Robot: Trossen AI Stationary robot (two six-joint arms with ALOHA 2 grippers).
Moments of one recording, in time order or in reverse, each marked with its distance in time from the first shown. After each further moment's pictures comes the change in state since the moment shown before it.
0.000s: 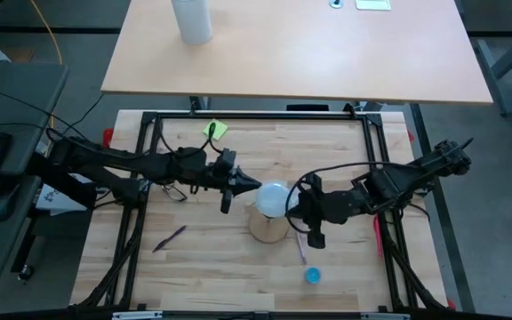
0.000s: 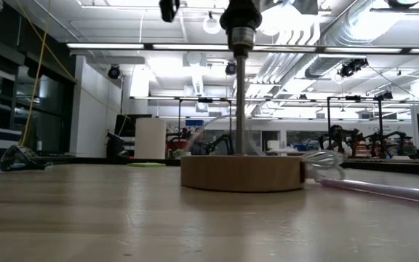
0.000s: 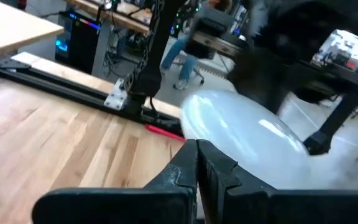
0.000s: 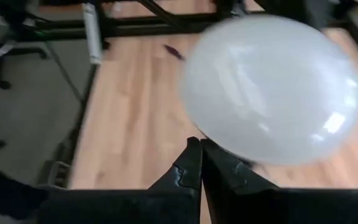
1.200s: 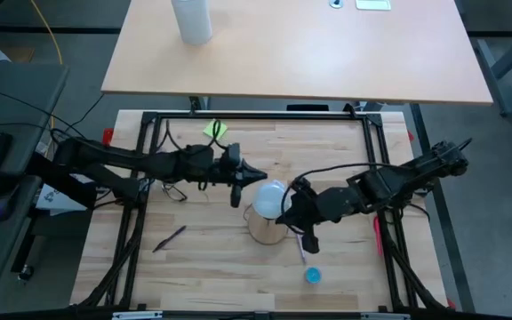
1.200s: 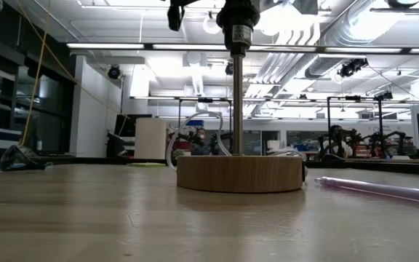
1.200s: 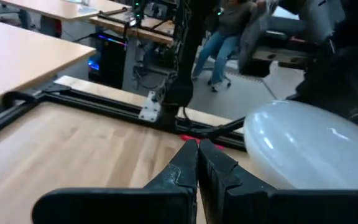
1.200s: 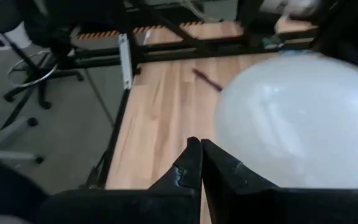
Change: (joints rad) left arm 0.064 0.056 0.001 0.056 -0.063 0.131; right arm -0.013 0.029 -0.001 0.163 -0.109 -0.006
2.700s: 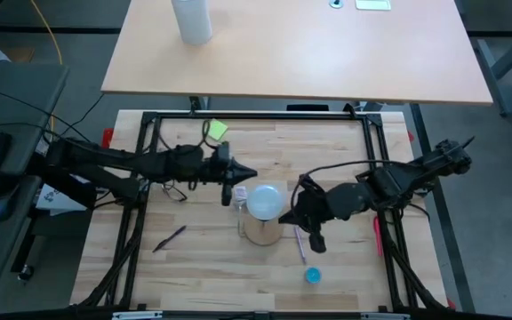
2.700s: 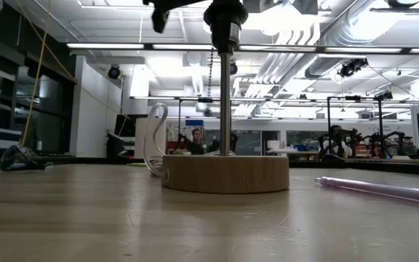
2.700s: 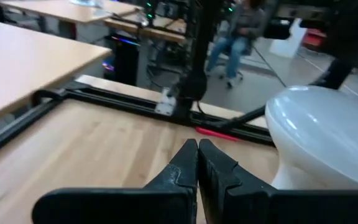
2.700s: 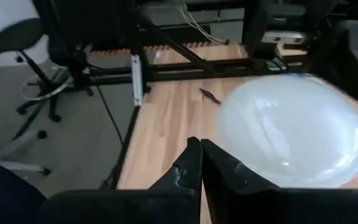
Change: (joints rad) left arm -0.004 -0.110 -0.088 -0.040 -0.047 0.044; right arm 0.026 -0.043 0.001 0.037 0.007 -0.025
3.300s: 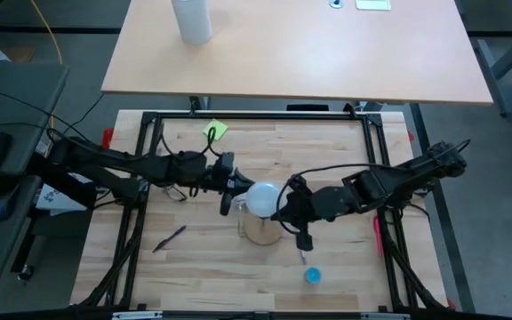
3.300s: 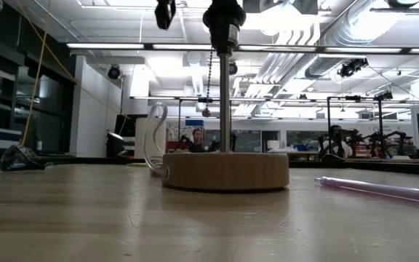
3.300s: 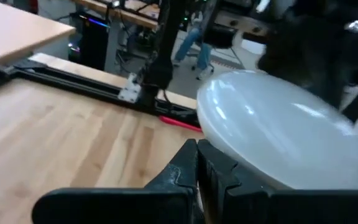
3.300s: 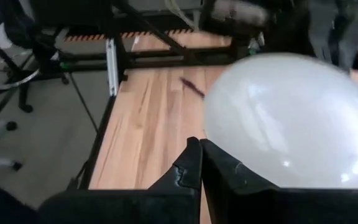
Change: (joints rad) left arm -0.076 0.043 0.033 -0.008 0.074 -0.108; right arm -0.061 0.069 0.000 0.000 0.034 -0.035
